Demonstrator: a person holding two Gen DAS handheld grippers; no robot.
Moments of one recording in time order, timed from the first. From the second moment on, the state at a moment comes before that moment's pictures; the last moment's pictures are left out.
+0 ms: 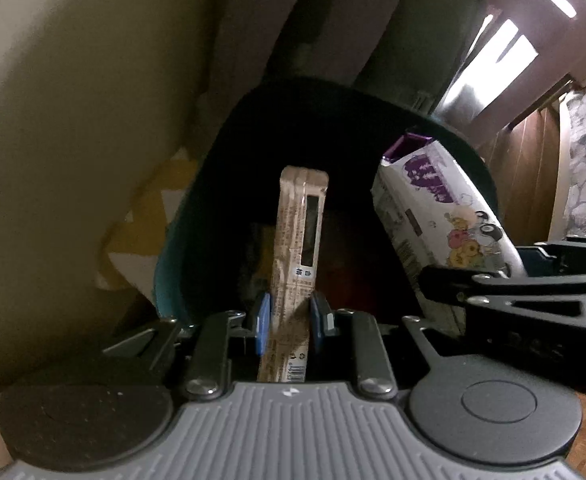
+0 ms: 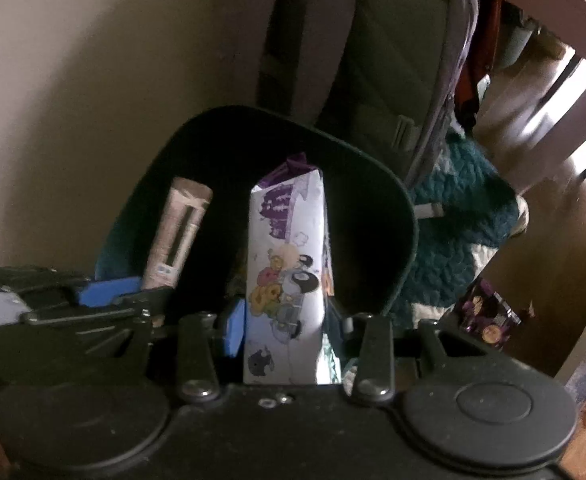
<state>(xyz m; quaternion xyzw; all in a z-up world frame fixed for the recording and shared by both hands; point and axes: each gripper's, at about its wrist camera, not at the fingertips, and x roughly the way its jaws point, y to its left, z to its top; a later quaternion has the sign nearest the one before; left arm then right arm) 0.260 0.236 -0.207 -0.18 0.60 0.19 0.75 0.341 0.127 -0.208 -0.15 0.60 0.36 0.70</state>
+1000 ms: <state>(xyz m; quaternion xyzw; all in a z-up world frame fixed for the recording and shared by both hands) 0.234 0.208 -0.164 -0.16 0.55 0.18 0.80 0.308 0.074 -0.167 -0.12 0.56 0.37 0.73</state>
